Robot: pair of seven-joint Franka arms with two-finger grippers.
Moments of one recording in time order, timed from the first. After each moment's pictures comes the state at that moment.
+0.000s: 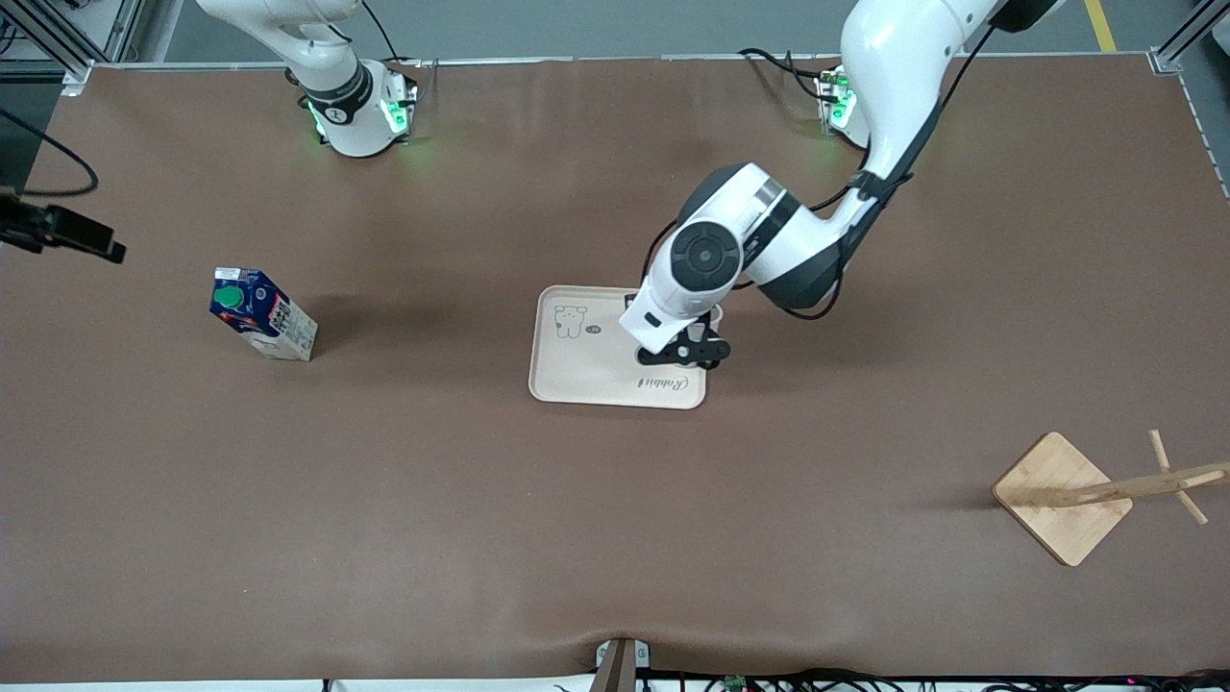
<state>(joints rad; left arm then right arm) -0.39 0.63 -0.39 -1.50 -0.02 1.93 -0.82 -0.02 0.08 -0.10 -1.53 0.00 1.44 0.03</state>
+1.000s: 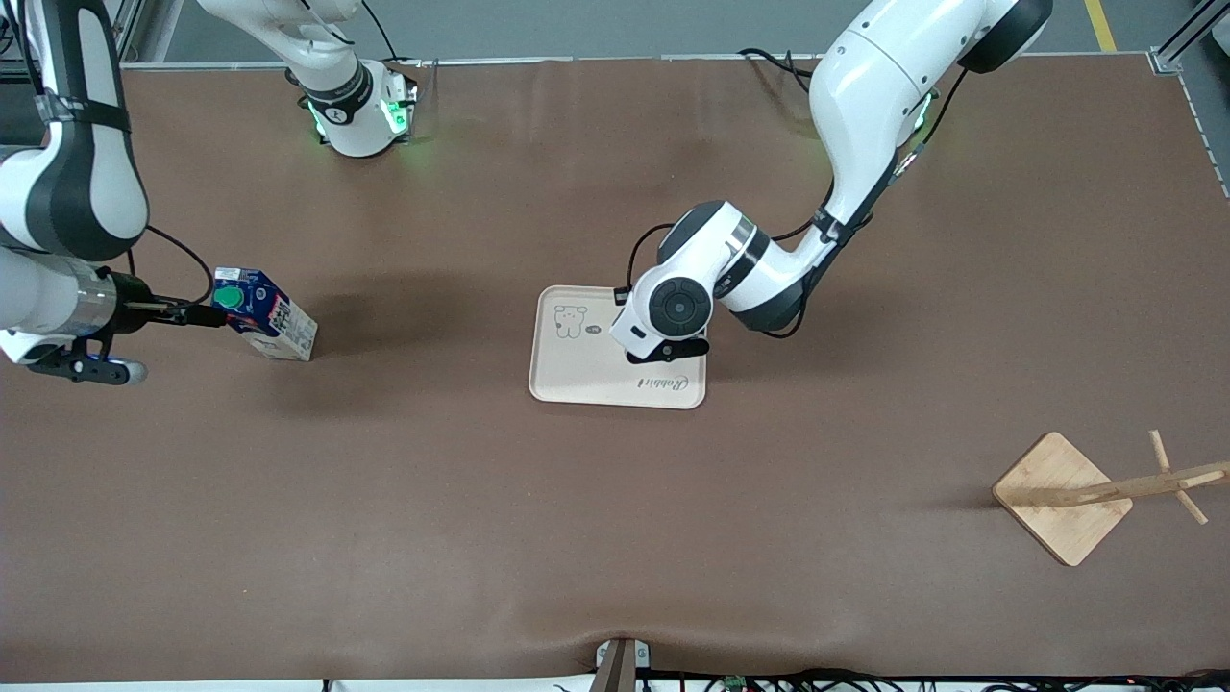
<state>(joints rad) -0.41 0.74 -0.39 -1.48 -0.13 1.84 -0.83 -0.05 0.17 -0.09 -1.88 0.00 1.76 0.03</state>
